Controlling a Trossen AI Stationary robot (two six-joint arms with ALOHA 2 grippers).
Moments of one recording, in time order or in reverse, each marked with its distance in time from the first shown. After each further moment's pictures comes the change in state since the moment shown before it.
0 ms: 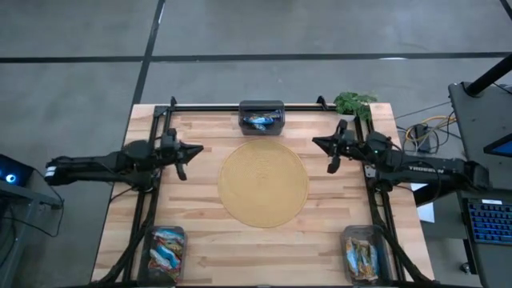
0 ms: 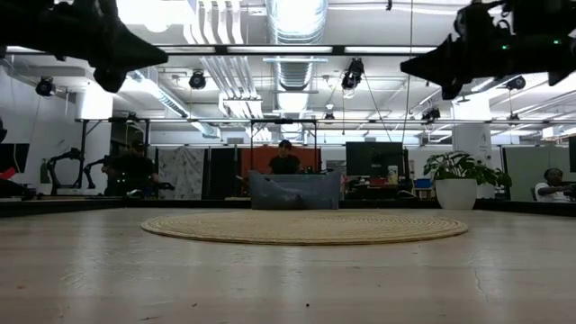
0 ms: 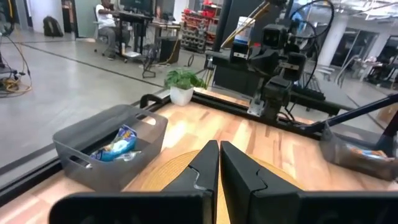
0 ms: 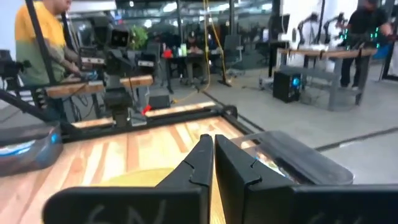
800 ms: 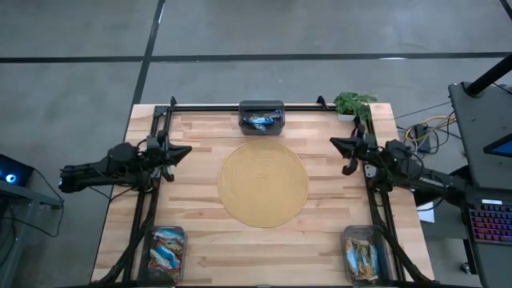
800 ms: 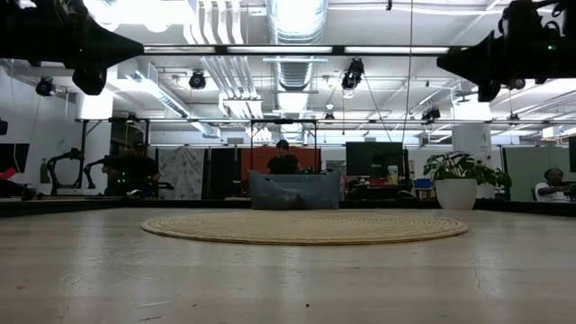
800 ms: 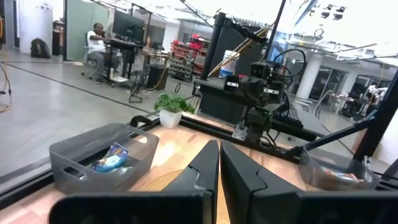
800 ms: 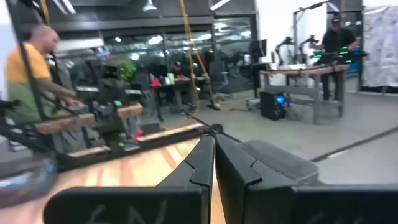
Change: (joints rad) left arm -0.001 -0.284 -0.079 -0.132 0.032 -0.016; right arm -0.007 -0.533 -0.113 -0.307 0.075 0.046
